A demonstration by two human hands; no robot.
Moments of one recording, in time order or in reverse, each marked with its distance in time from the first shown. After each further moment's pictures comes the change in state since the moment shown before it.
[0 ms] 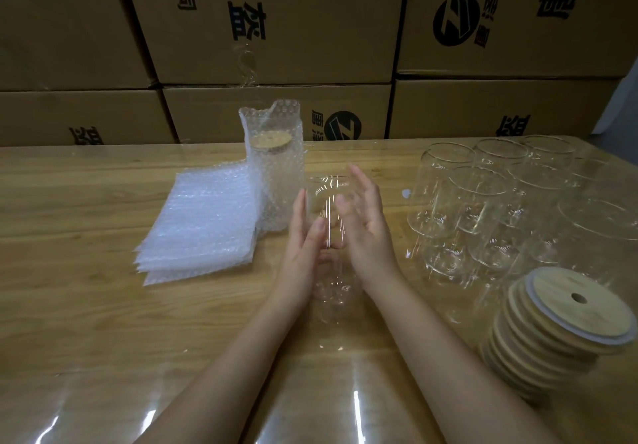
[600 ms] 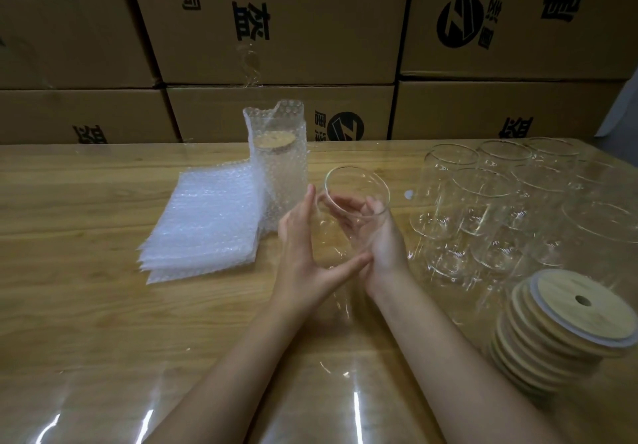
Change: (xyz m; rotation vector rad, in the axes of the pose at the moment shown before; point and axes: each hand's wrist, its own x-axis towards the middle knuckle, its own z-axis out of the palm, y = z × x) left_hand -0.013 0.009 -0.002 0.542 0.101 0.443; right_hand 0.007 0.017 -0.004 0.617 0.010 0.353
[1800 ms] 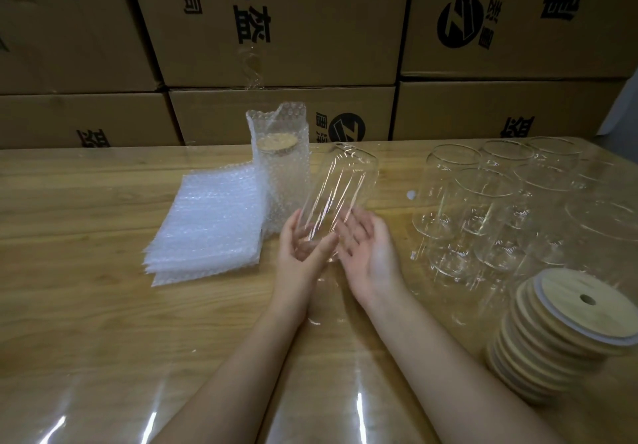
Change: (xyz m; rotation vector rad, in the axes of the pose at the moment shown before) left_hand -0.004 -0.025 0.007 -0.602 0.097 -0.584; right_hand -0.001 0.019 0.004 0.228 0.284 0.194
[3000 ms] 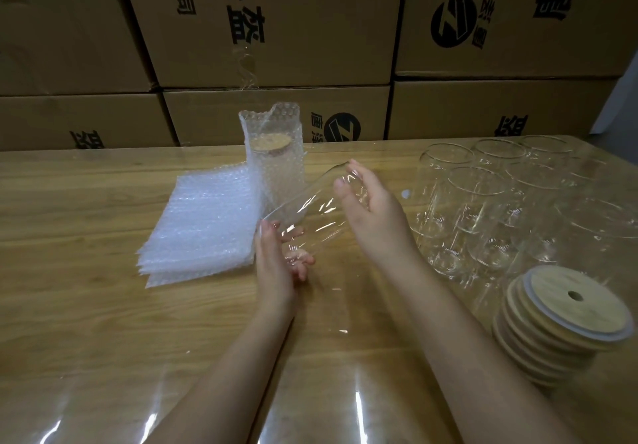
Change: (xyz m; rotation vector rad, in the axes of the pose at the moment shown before) left_hand 0.003 0.010 0.000 -0.155 0.272 -0.126; right_hand -0.026 -0.056 0.027 -1.195 -0.133 -0.606
